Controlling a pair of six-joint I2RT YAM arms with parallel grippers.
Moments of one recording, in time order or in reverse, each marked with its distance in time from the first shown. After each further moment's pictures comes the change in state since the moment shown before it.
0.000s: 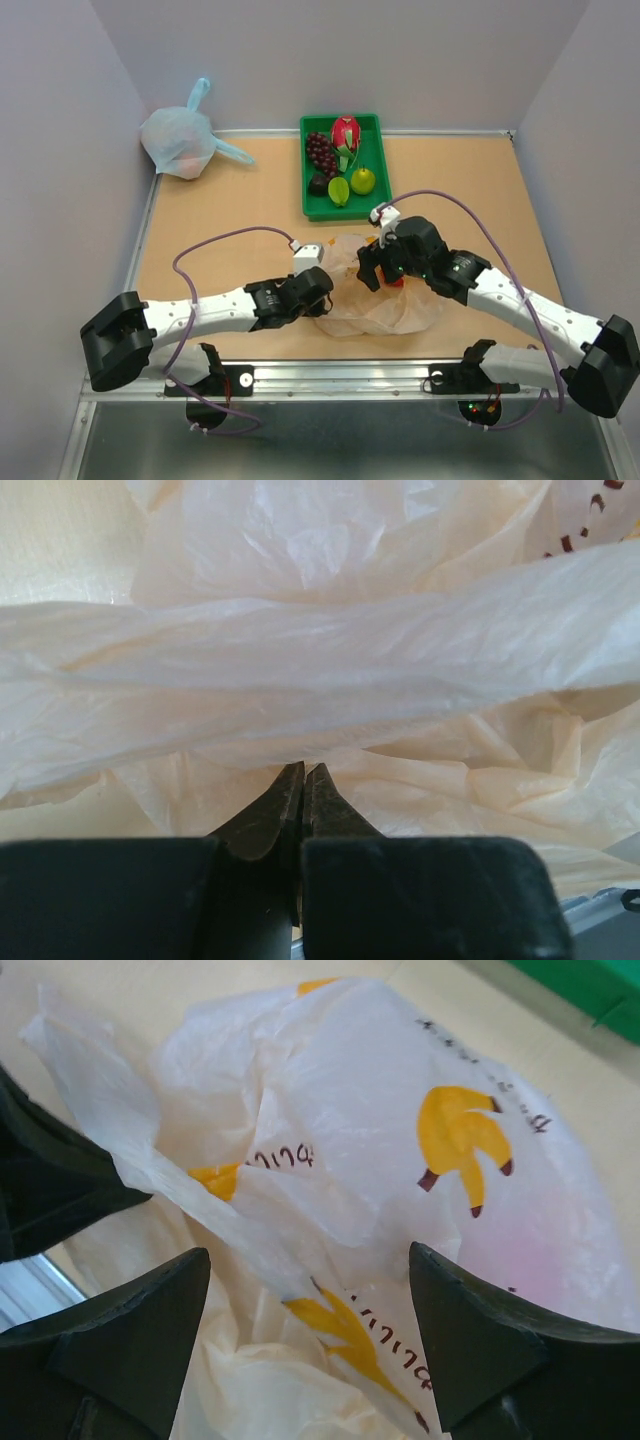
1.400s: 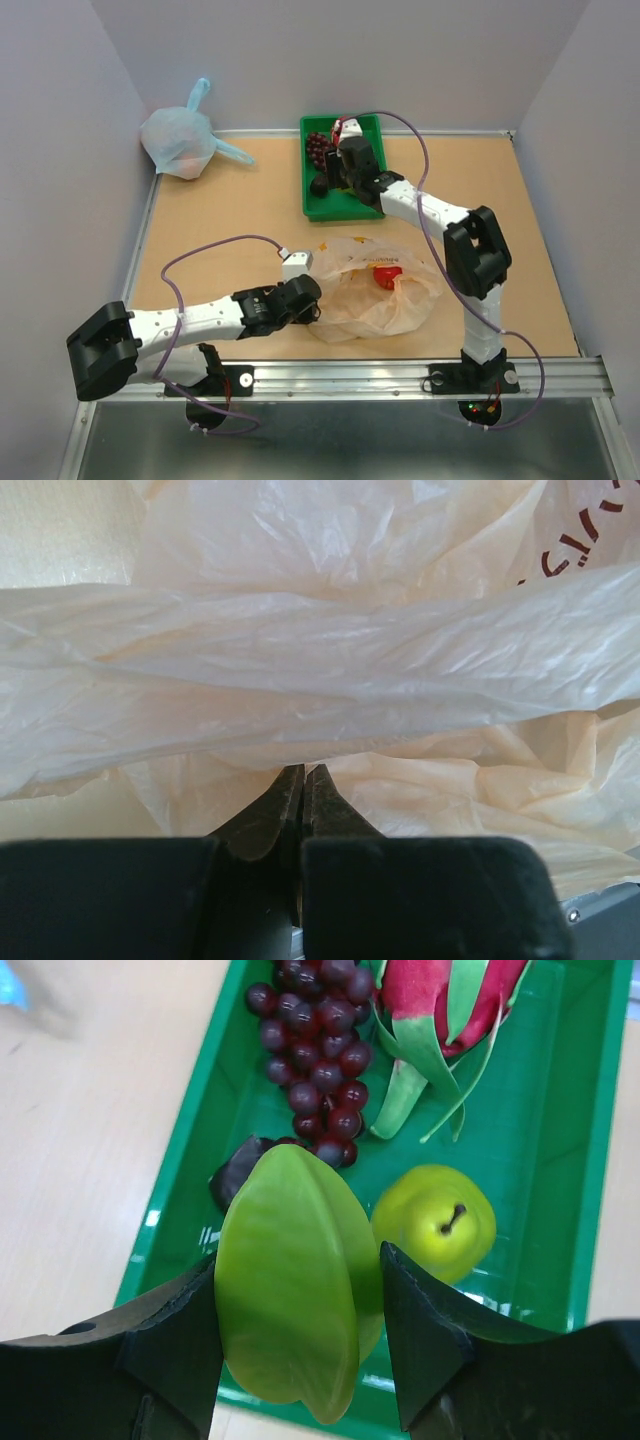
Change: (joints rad) left arm 0.003 -0.087 -0.089 -0.002 0.016 -0.029; right arm -0.145 0.866 0.757 0.267 0.340 0.016
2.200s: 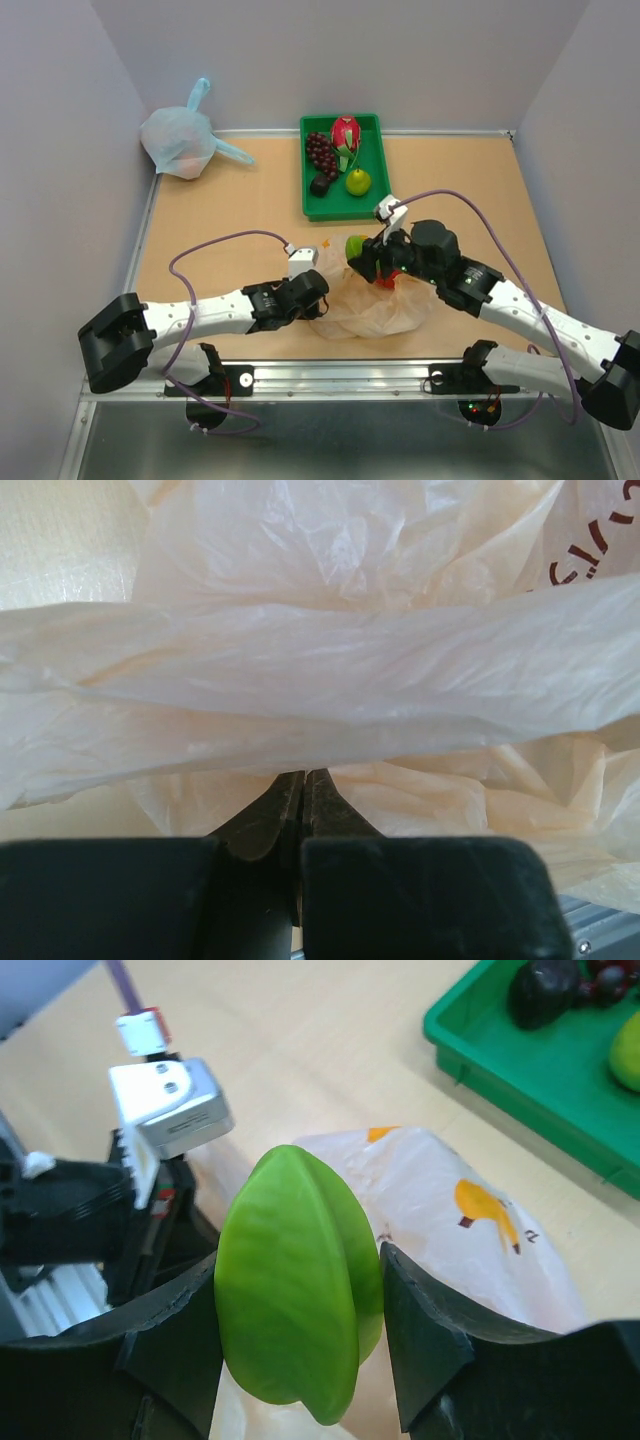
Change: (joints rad) left arm 0.011 0.085 0.052 0.003 -0.023 0.019; right arm 0.217 -0.991 -0.804 -0.063 -0.379 0.002
